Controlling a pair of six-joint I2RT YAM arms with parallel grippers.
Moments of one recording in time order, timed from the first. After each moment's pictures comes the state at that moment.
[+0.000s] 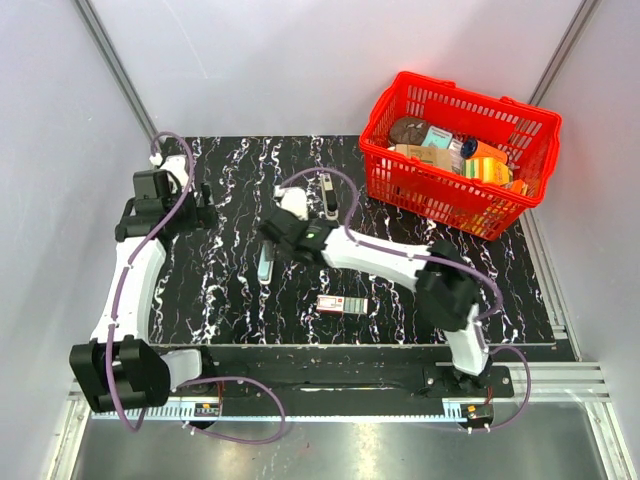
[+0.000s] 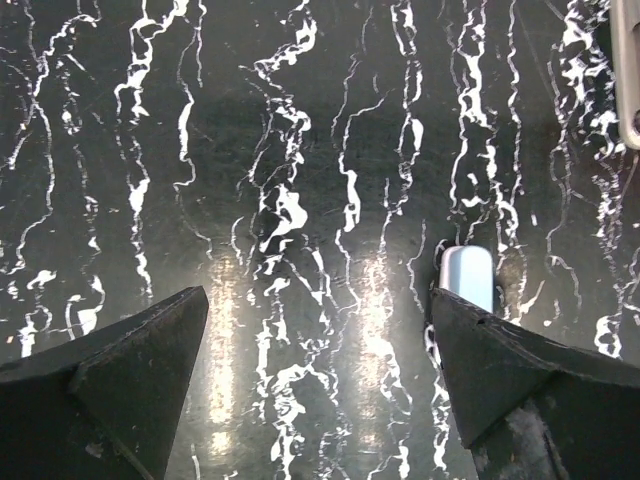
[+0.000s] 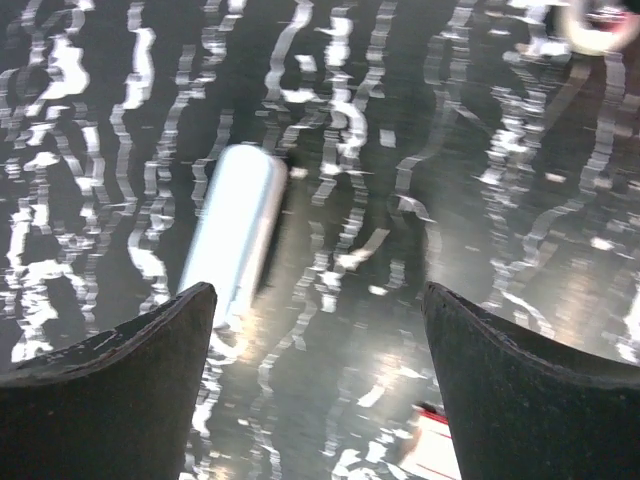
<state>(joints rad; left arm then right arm) 0.08 1.20 1.08 -0.60 0.13 -0.05 1.04 1.96 1.62 -0.53 0.49 0.71</state>
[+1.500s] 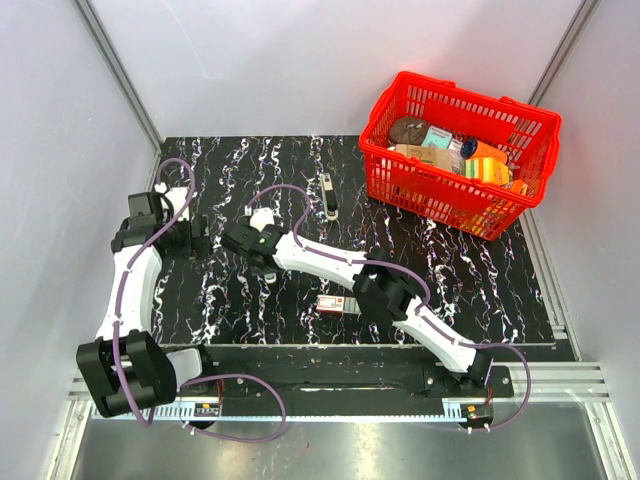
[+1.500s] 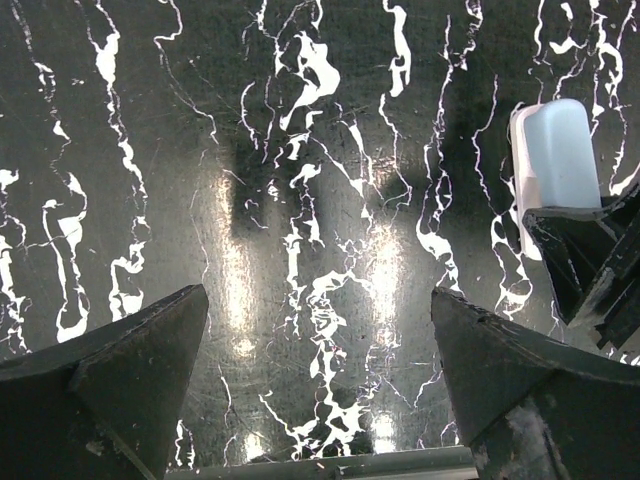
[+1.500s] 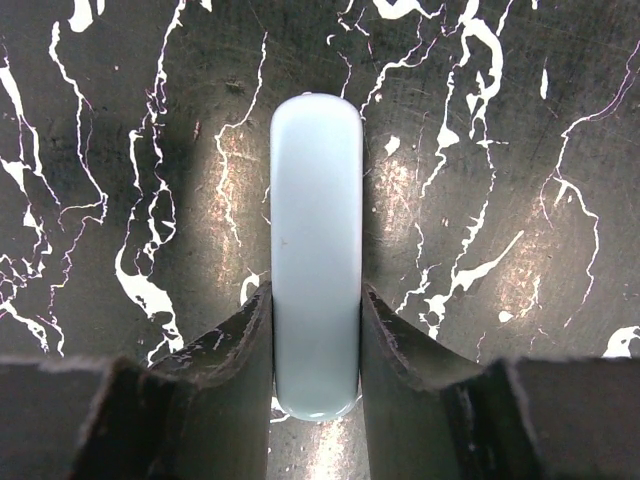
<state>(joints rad) 0.23 1.18 0.95 -0.73 0.21 0.14 1.11 2.52 2.30 -0.92 0.44 0.83</state>
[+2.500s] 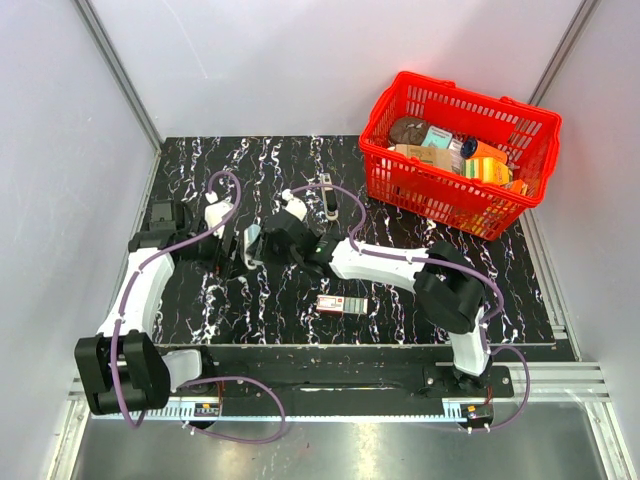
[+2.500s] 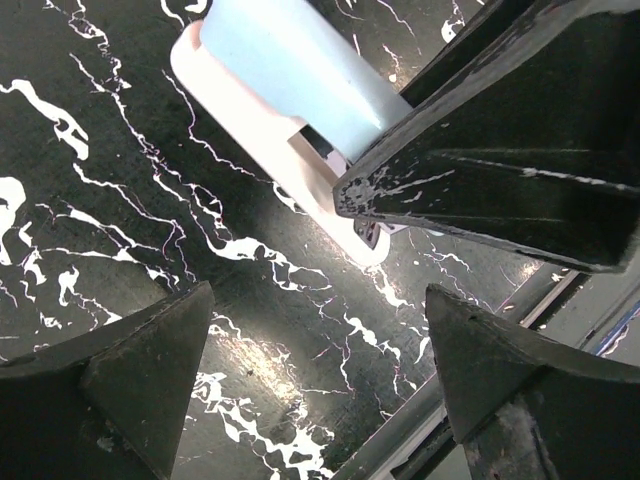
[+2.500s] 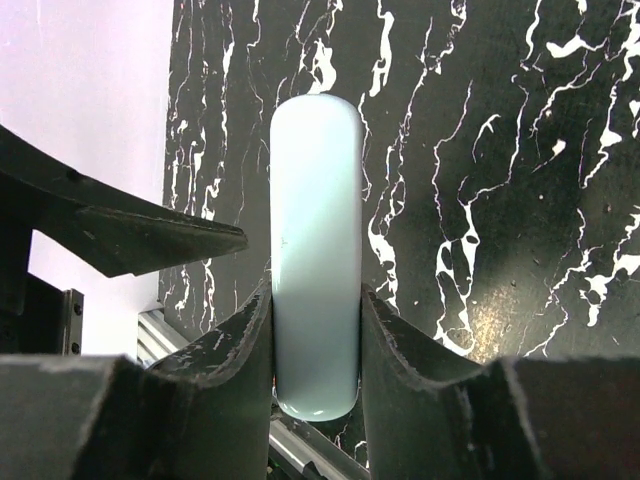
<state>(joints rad) 0.10 1.18 0.89 -0.80 0.69 0.50 1.05 1.97 1.49 -0.06 0.18 1.03</state>
